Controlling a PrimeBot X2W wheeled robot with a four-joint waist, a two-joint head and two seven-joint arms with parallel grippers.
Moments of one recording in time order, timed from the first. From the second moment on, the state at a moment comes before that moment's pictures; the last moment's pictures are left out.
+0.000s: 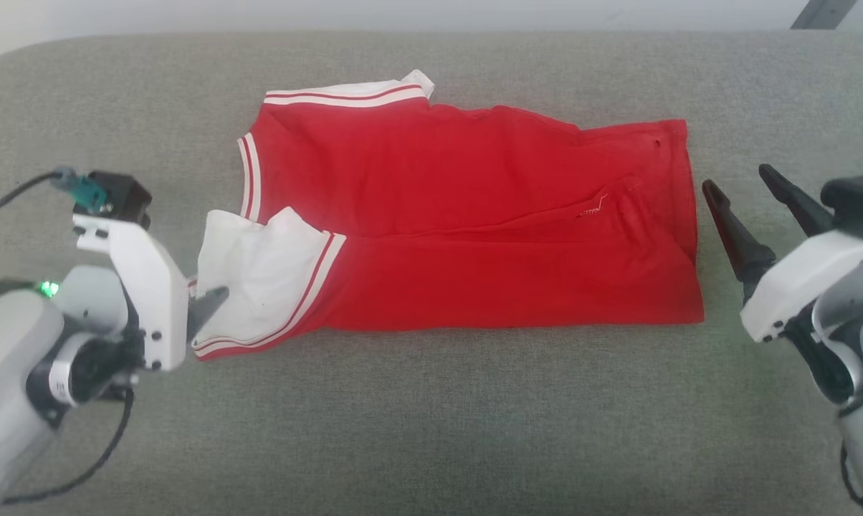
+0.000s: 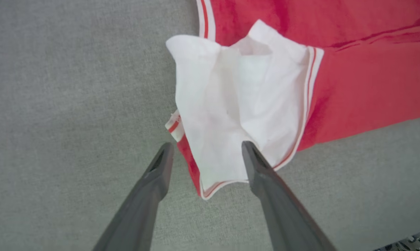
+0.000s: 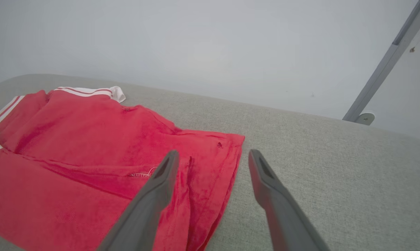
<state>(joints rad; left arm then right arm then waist) -0.76 0.86 -0.87 0.17 -1.19 0.22 0.57 -0.45 -0.41 0.18 0.26 0.47 0.13 0.08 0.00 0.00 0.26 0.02</state>
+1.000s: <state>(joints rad) -0.73 0.81 -0.91 0.33 -1.19 0.18 0.56 -0.28 -0.26 0.07 0.05 0.38 0.13 0.29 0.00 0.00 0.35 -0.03</state>
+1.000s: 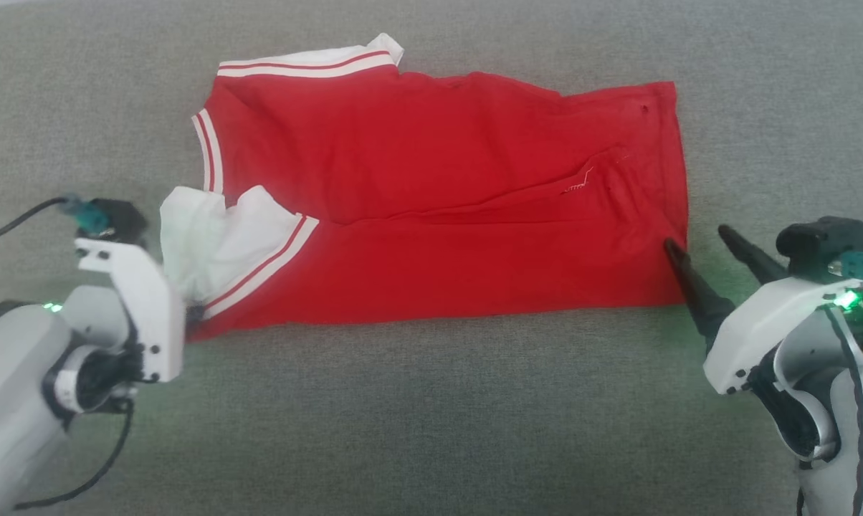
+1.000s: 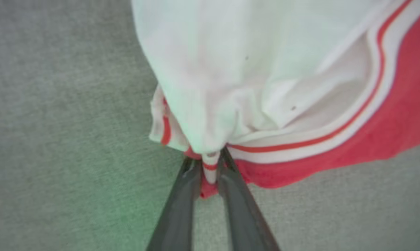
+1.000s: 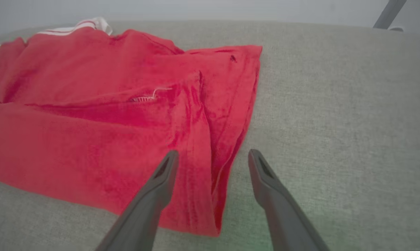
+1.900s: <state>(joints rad) -0.83 0.68 -0.94 0.44 -1.16 0.09 0.53 -0.38 -0.22 -0.02 0.10 0.33 0.13 0.86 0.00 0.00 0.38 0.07</state>
